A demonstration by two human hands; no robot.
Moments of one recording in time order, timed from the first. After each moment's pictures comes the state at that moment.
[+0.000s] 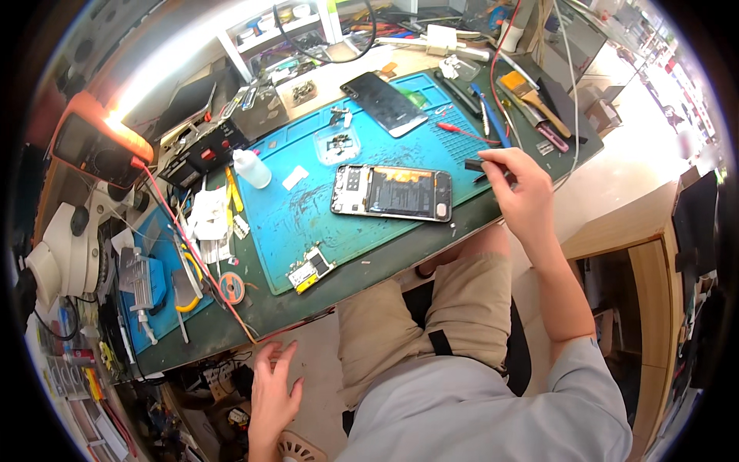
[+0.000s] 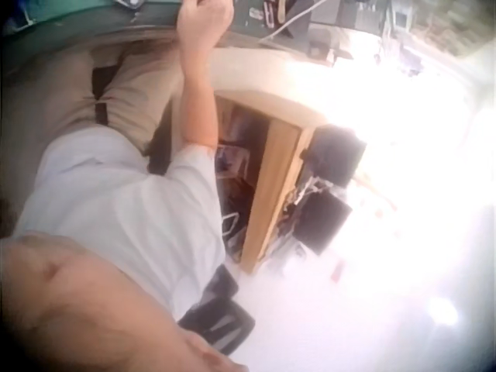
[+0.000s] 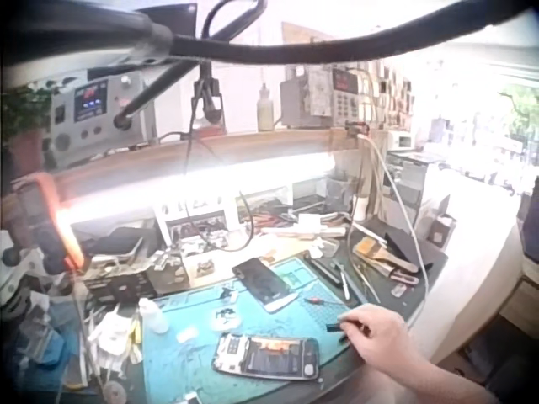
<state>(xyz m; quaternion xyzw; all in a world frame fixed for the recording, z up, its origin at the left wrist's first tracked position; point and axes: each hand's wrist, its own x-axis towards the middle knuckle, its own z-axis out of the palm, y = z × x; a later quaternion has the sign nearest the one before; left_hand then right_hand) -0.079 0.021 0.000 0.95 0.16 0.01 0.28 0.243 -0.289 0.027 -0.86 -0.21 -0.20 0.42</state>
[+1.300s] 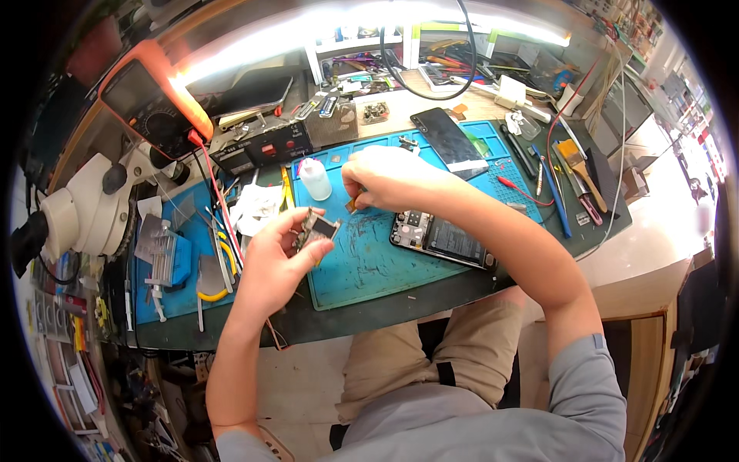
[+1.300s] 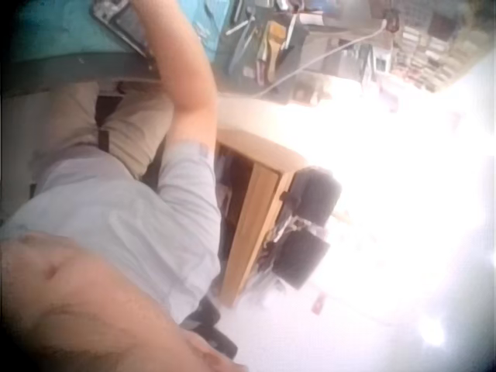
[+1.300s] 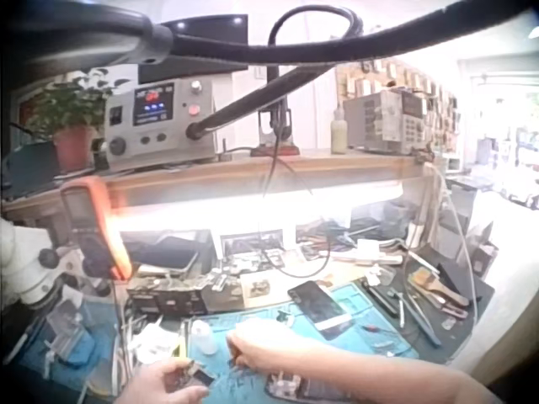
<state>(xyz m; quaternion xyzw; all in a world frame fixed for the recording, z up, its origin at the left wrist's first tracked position) 0.109 0.082 0.050 0.77 0.13 0.09 0.62 0.317 -0.061 0.057 -0.79 -0.58 0.12 0.14</state>
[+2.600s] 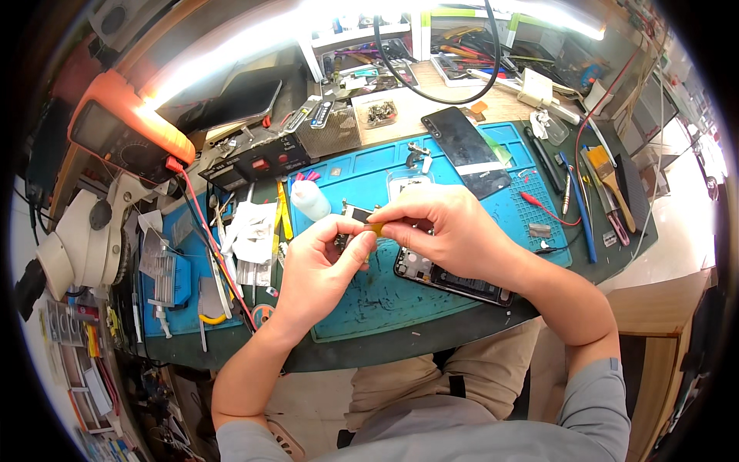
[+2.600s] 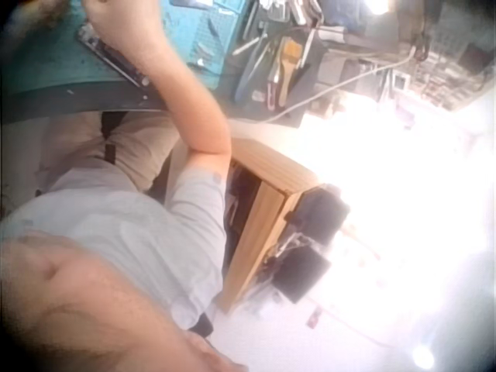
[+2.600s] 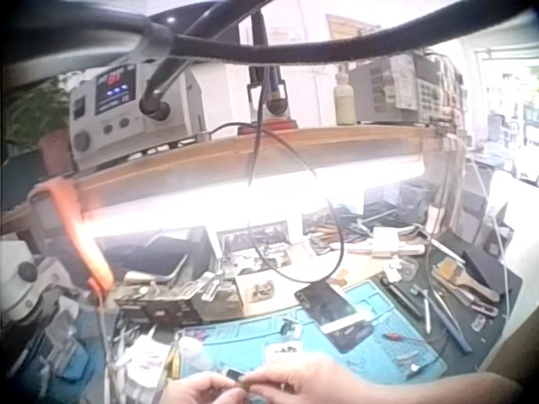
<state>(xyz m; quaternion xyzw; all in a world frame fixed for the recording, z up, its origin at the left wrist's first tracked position) 0.165 0.051 0.027 0.75 0.10 0.10 0.65 0.303 -0.128 0.041 -0.69 -0.51 0.10 0.50</state>
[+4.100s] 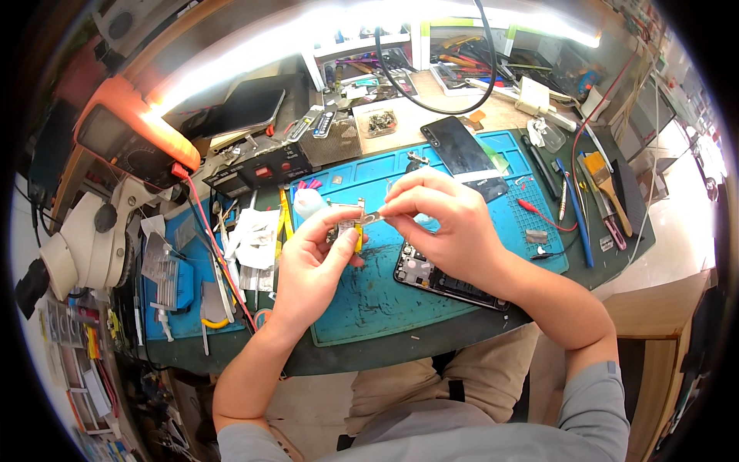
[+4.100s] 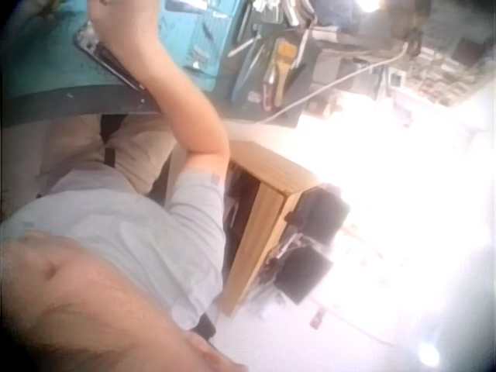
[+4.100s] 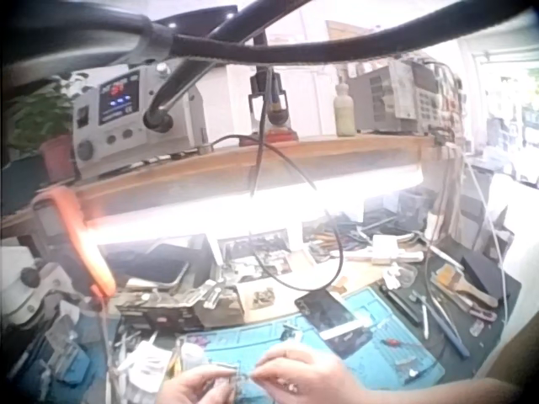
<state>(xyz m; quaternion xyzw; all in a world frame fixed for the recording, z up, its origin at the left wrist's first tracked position) 0.168 0.050 0.037 0.69 0.11 0.13 0.70 0.303 -0.121 0.036 -0.67 -0.51 -0.08 0.53</state>
